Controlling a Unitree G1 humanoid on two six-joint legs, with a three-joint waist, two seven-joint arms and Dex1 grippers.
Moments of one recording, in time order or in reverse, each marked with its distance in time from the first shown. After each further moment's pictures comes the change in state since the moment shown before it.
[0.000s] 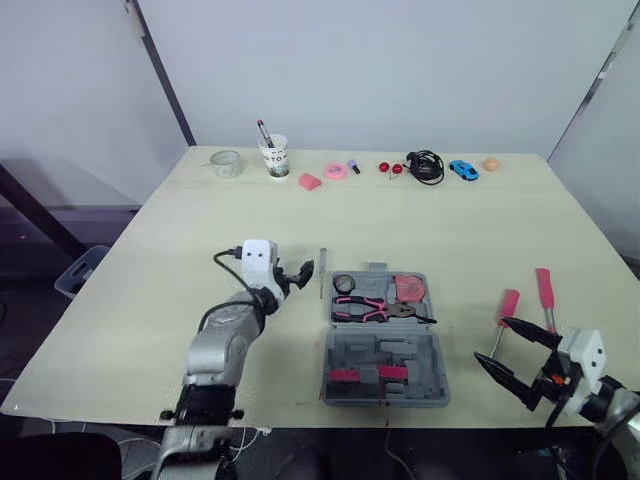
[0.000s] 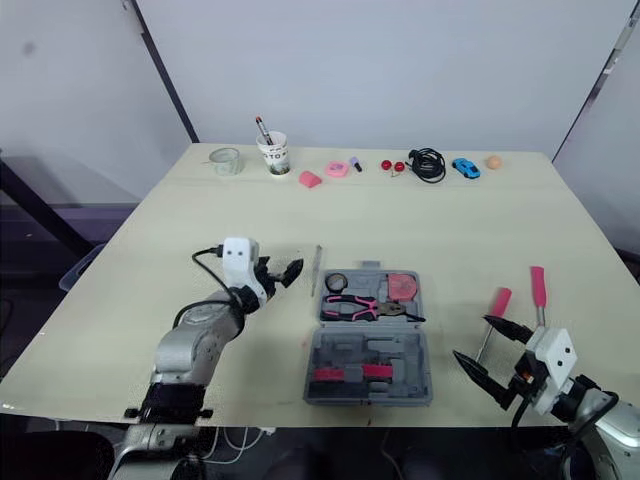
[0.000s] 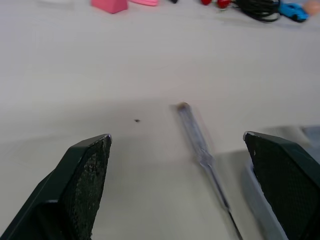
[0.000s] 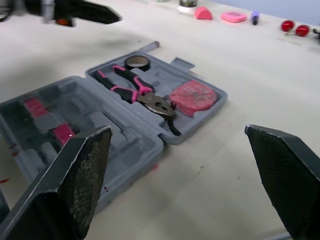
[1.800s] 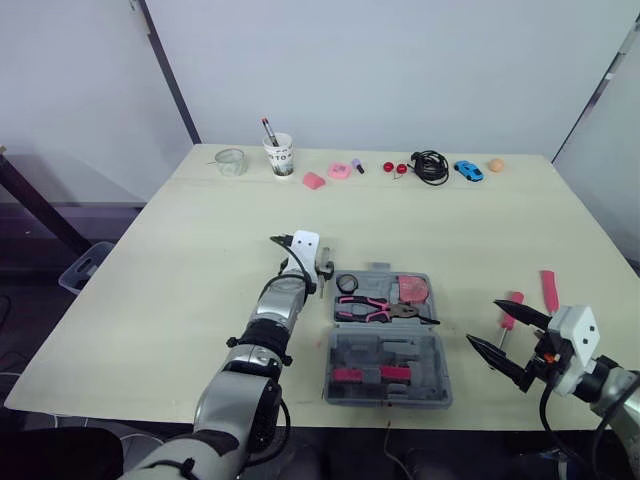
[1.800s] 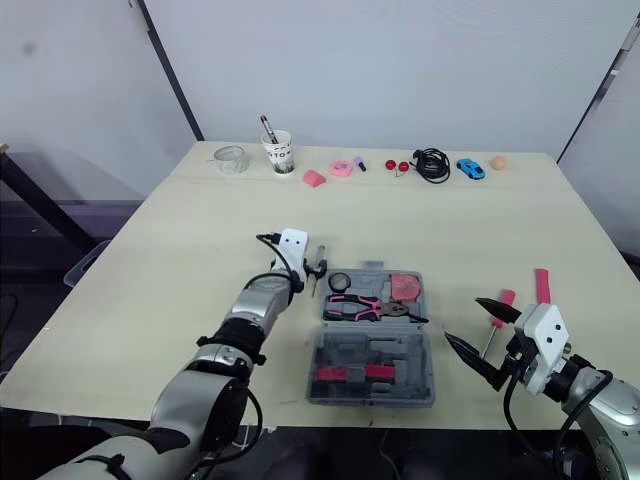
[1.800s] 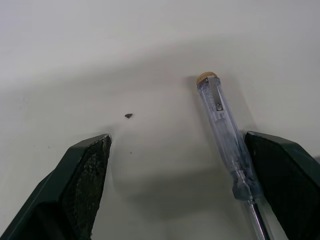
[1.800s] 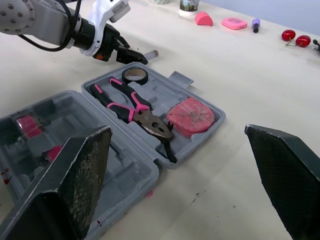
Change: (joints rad) left arm -0.319 -0.114 -0.064 0.630 0.282 -0.156 0.177; right arm -0.029 -0.036 0.001 -0.139 0.011 0.154 -0.083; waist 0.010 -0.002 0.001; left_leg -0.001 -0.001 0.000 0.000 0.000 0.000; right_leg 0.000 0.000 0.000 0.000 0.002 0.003
